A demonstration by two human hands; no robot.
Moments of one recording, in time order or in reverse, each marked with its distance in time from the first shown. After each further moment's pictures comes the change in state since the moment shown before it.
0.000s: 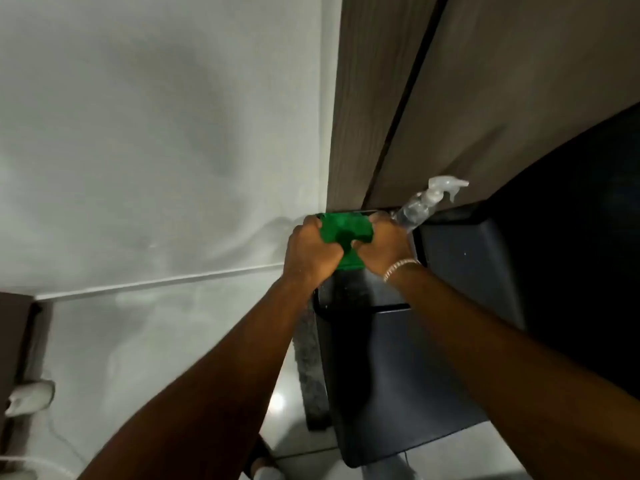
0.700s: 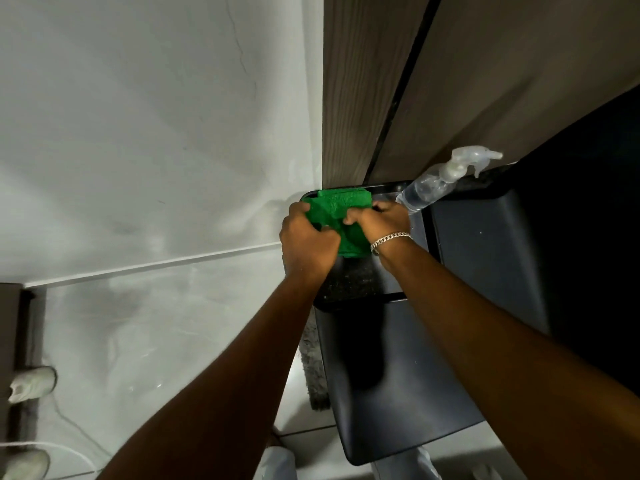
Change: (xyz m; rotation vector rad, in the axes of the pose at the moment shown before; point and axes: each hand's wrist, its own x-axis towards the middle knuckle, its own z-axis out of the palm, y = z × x) left_hand 0.019 -0.012 0.025 -0.183 0.184 -0.097; right_hand 0.028 0.004 0.027 0.639 0.038 0.375
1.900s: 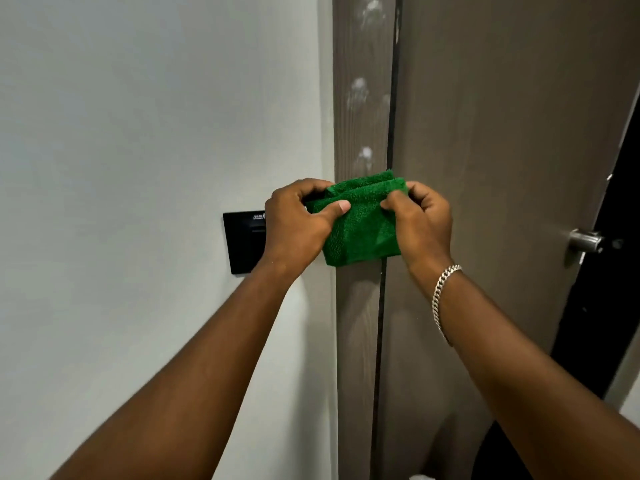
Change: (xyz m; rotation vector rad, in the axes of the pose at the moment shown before) left_hand -0.177 0.468 -0.343 -0.395 0.212 1.233; right_hand -0.338 -0.487 -0.174 0.543 0.193 -1.216
